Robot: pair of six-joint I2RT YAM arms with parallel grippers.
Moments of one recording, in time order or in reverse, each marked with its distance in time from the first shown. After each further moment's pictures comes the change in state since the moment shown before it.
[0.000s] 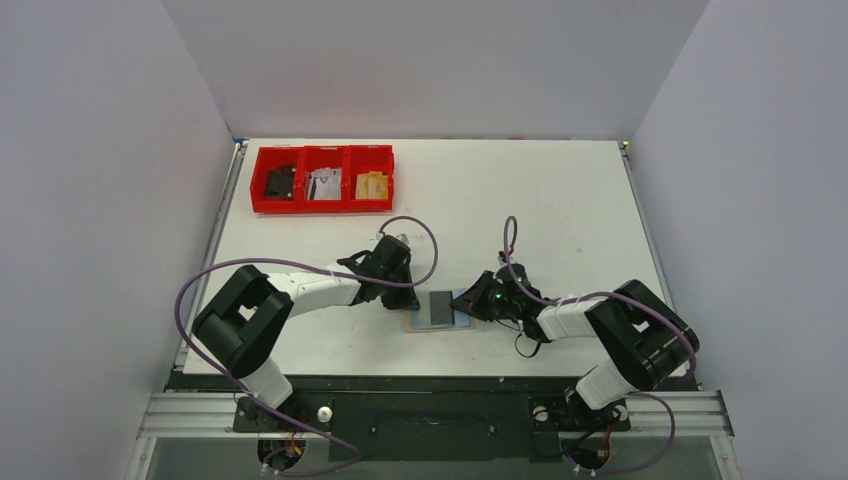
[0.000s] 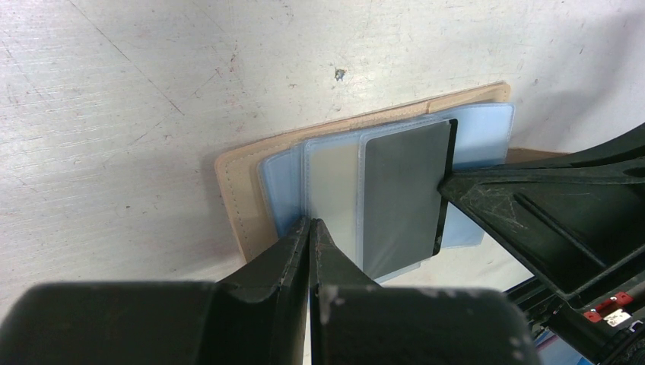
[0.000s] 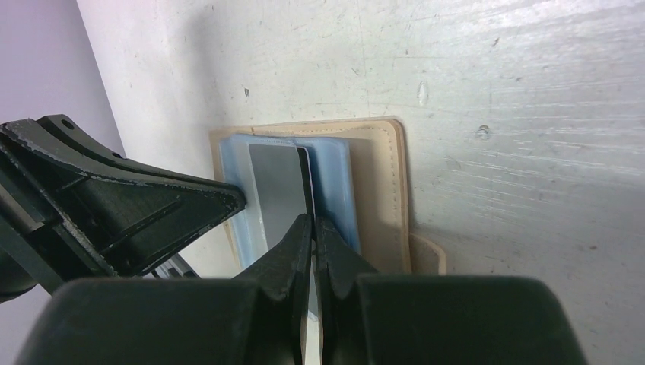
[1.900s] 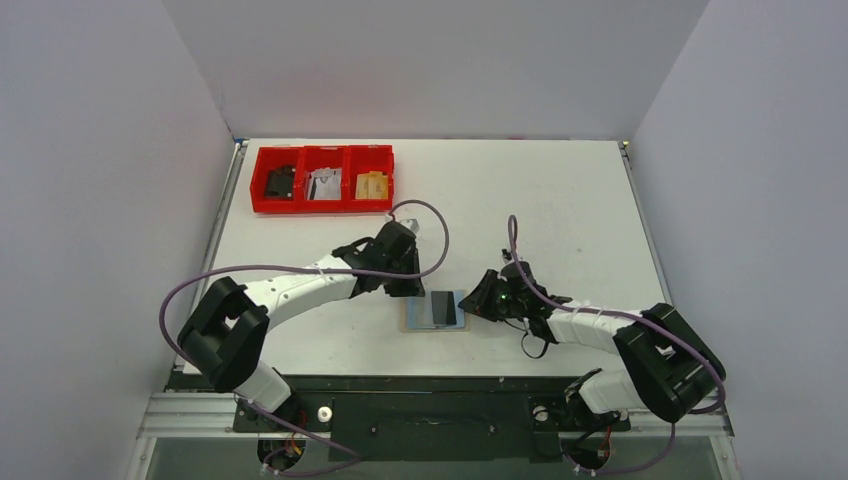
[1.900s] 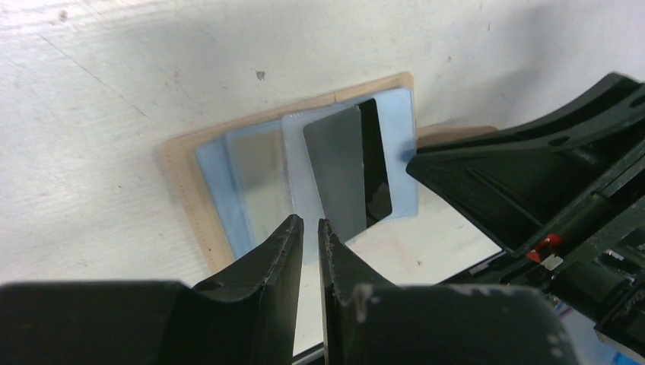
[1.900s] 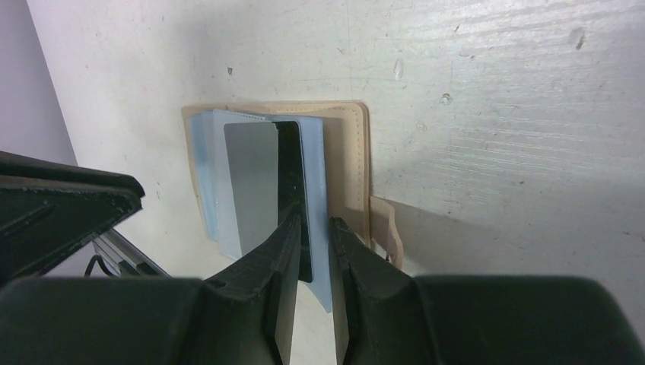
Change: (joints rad) left arm -0.034 -0.095 0.139 -0.177 -0.040 0.114; right arm -0.006 -0.170 0.021 -0.259 0.035 -0.138
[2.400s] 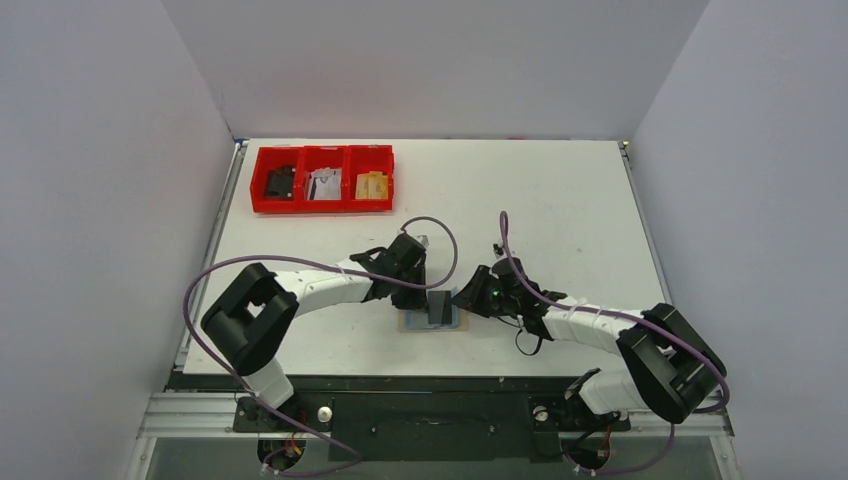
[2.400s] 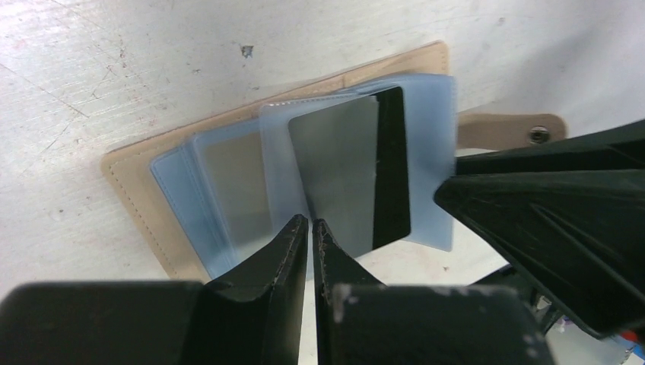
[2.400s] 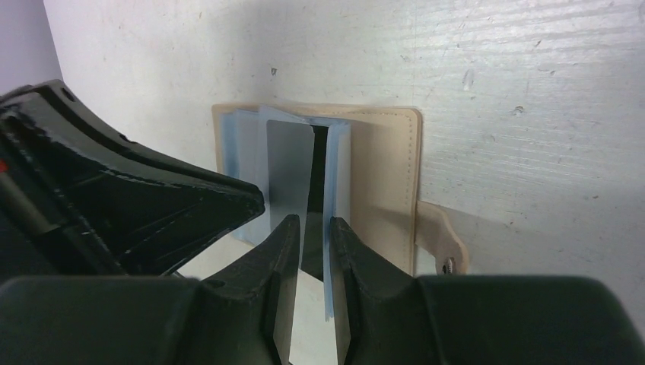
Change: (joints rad) left arm -0.039 0.111 -0.019 0.064 0.052 0.006; right arm 0.065 -0.016 0.069 -0.058 0.050 0.000
